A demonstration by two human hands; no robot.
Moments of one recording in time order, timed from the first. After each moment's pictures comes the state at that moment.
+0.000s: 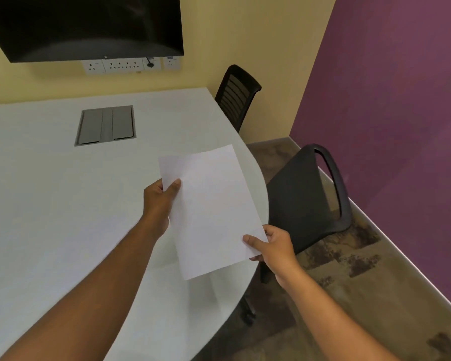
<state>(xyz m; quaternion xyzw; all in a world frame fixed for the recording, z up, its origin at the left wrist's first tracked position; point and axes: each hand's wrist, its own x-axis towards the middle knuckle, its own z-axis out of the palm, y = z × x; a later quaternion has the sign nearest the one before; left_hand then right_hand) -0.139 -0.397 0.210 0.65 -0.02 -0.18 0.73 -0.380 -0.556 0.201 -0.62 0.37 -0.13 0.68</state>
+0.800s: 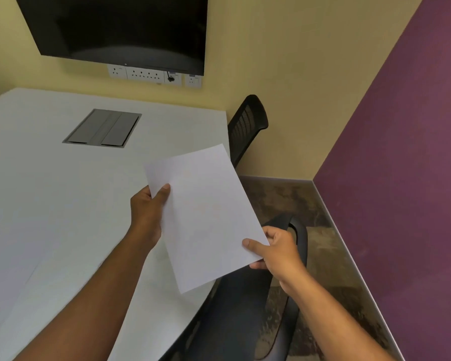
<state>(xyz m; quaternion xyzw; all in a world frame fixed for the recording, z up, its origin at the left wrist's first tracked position) -0.119 -0.674 0.226 0.60 0.10 -0.04 0.80 -0.289 -0.902 0.251 -0.73 0.26 -0.03 0.63</state>
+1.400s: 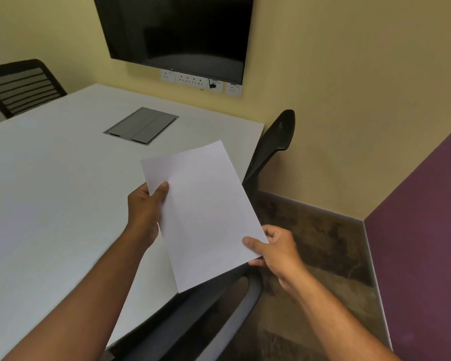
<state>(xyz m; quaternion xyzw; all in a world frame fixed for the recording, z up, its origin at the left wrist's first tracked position) -0.098 -0.836 0.240 0.61 0.18 0.11 0.76 -0.177 -1.110 0.243 -0.74 0.14 0.08 0.66</state>
